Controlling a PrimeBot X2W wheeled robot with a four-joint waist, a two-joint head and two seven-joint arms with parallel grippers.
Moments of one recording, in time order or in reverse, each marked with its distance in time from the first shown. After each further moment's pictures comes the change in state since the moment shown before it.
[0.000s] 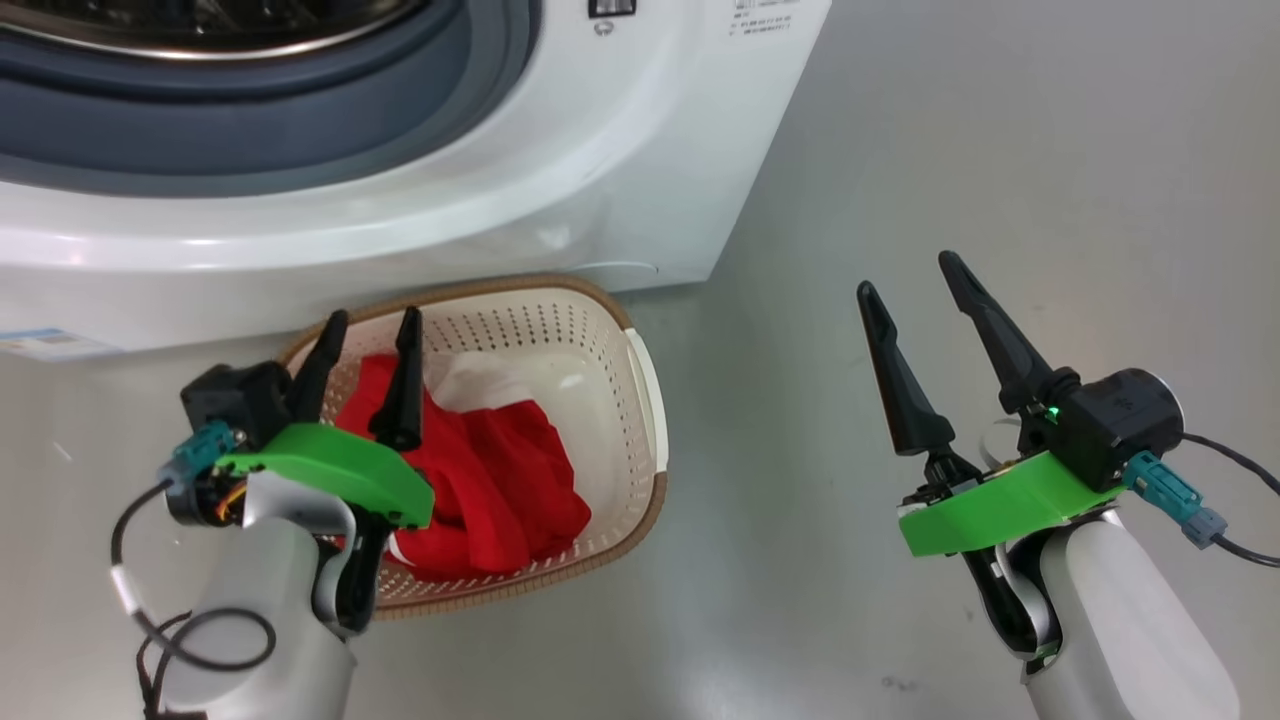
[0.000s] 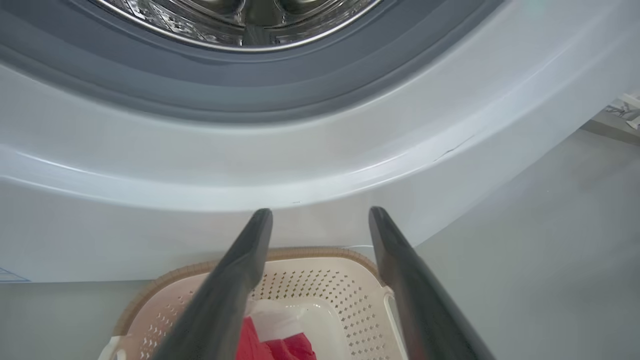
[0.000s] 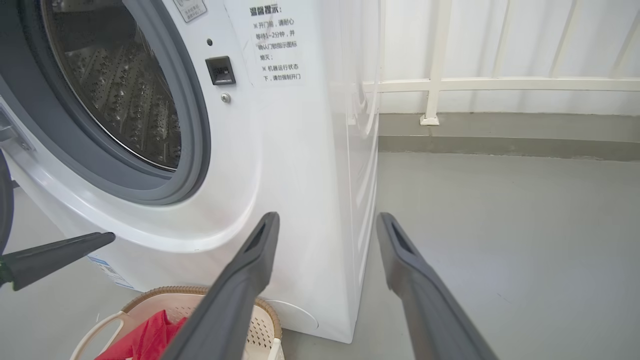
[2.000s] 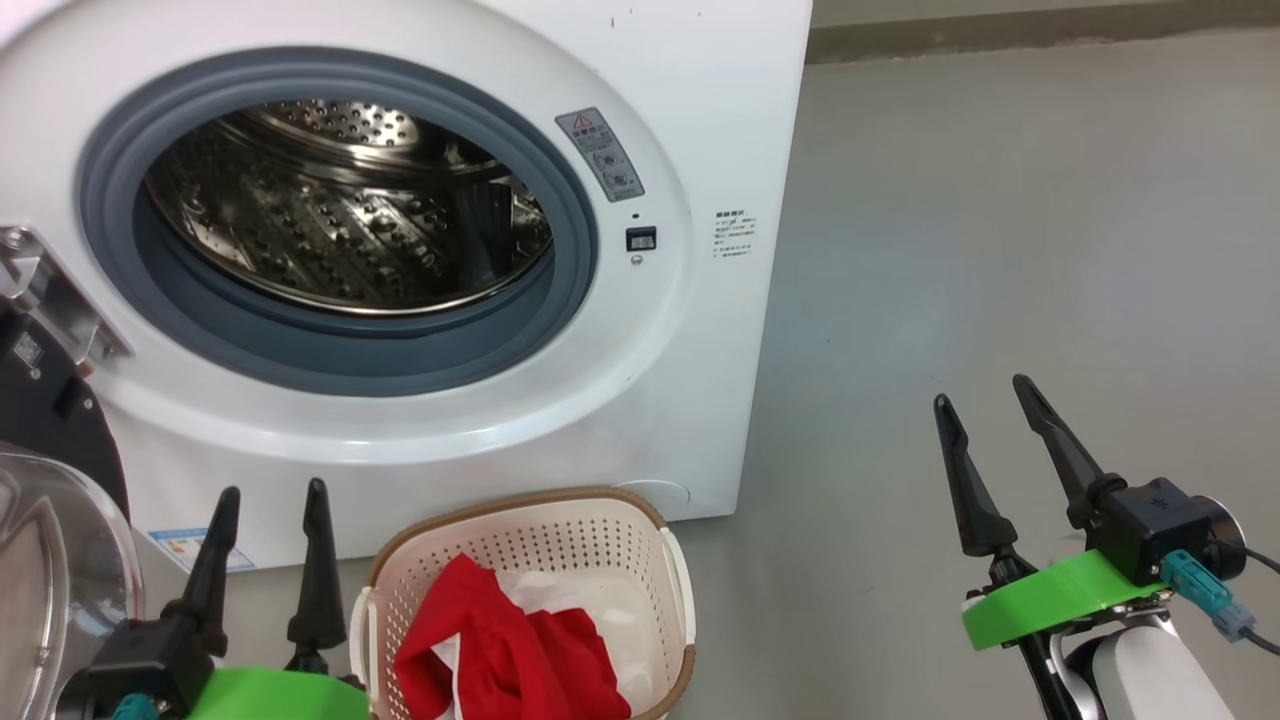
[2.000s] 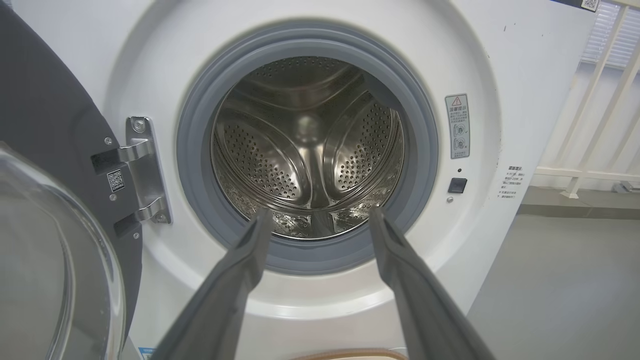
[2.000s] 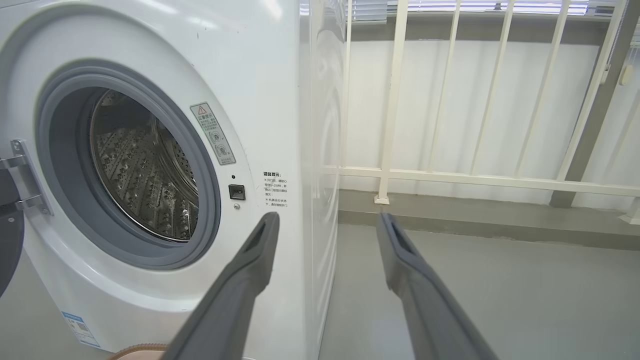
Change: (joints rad) left arm 0.547 -0.028 0.232 -0.590 0.235 0.065 0.000; right arm 0.190 0.002 -0.131 0.021 -0.076 0.000 0.000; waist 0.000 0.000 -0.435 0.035
